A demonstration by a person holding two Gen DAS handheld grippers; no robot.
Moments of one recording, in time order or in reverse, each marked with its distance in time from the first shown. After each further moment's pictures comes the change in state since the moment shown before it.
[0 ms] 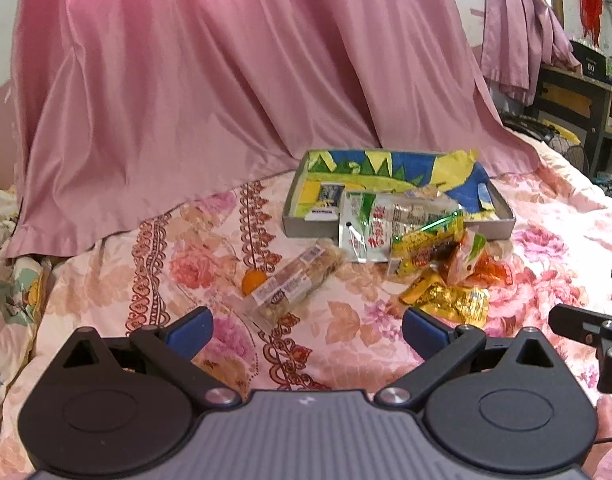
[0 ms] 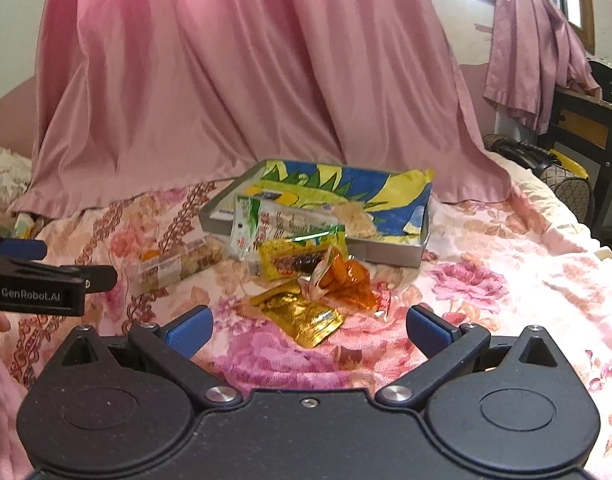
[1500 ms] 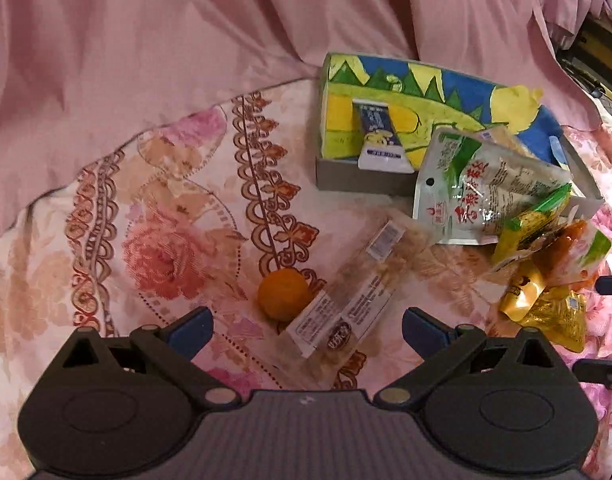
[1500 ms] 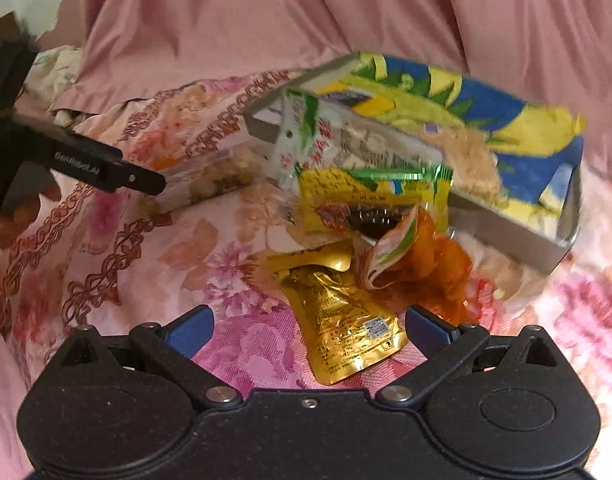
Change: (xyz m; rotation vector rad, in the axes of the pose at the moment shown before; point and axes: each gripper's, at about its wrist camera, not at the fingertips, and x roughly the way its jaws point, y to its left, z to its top) left arm 0.173 0.065 0.039 -0.023 0.312 -0.108; right arm 0.169 -0.018 0.024 -0.185 0.338 0.331
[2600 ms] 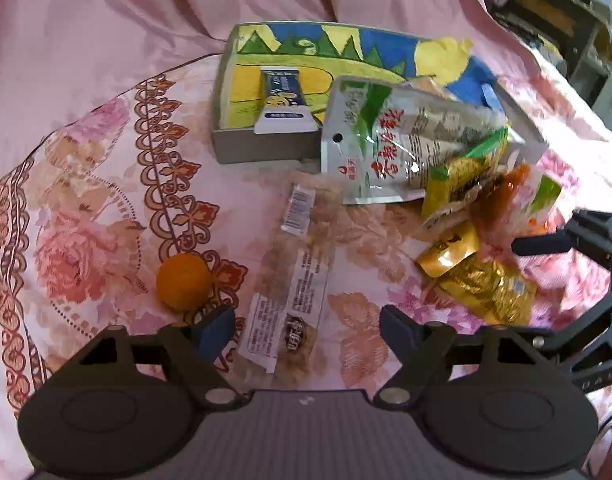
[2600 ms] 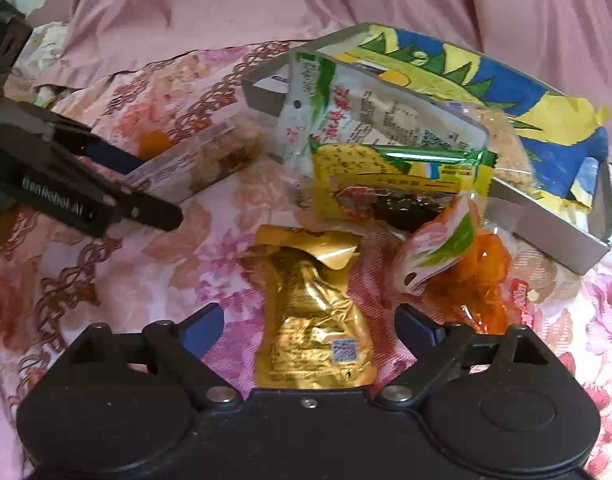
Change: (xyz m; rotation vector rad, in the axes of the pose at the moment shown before) left arm 0.017 -0.037 -0.005 0.150 0.064 -0.144; right arm 0.034 0.017 0.004 -0.030 0.049 -0.051
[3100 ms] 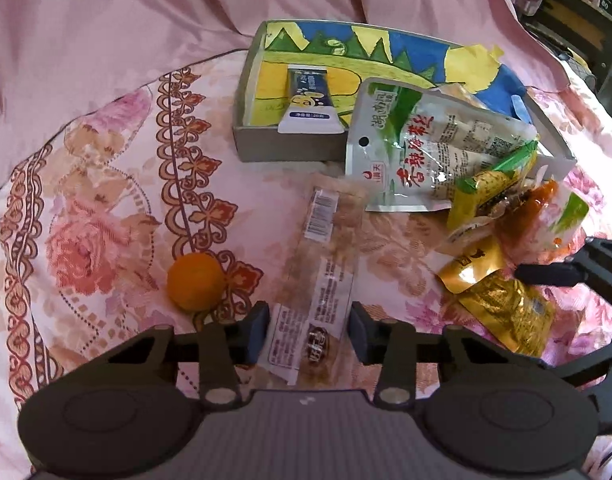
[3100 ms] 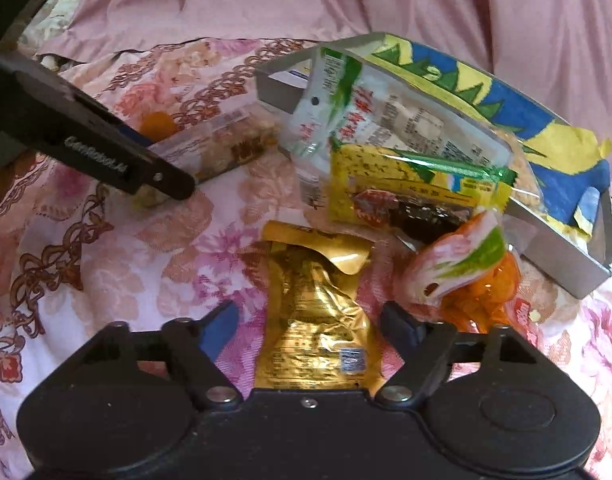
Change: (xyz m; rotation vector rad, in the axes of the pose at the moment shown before) left arm 0.001 0.002 0.003 -0.078 0.004 0.051; right arm 0.011 0.020 -0.005 -0.109 -0.024 -0.052
